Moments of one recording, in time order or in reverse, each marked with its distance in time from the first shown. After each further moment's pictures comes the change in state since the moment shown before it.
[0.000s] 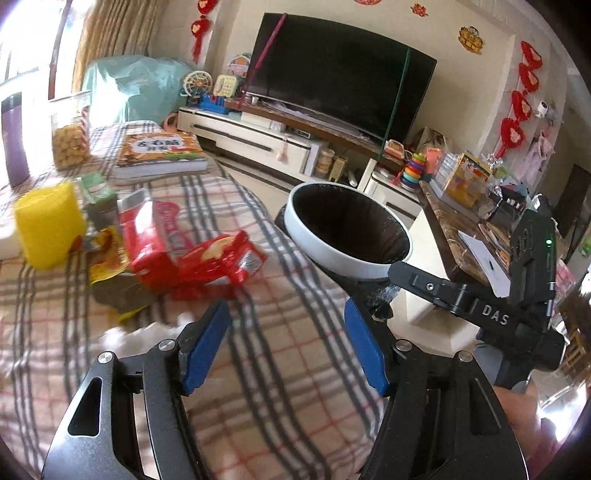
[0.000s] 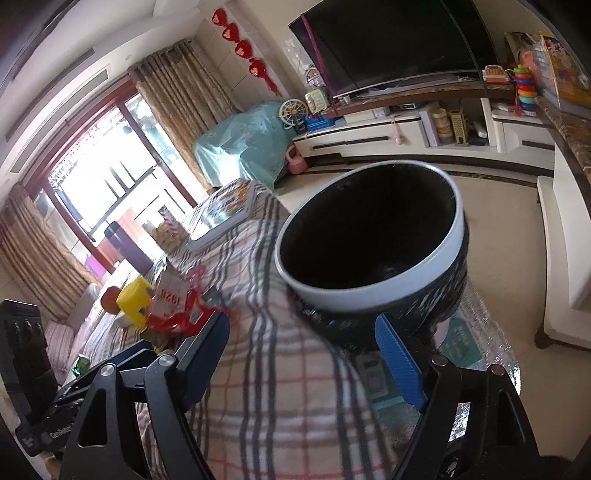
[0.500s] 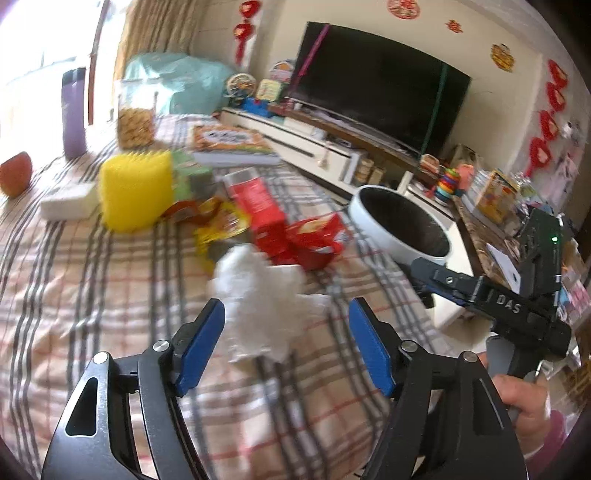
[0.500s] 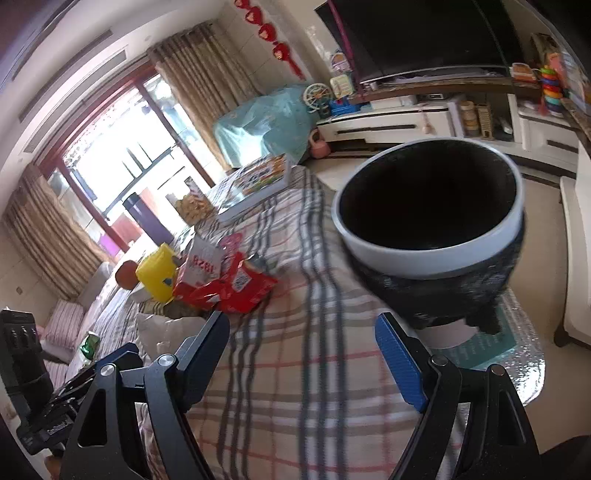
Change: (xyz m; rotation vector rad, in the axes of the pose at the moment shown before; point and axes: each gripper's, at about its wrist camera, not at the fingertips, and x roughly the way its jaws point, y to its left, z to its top) left arm -0.036 0.063 -0.033 -0.090 -0.019 0.122; right arm 0.023 0.047 -0.027 -0.056 0.056 0.062
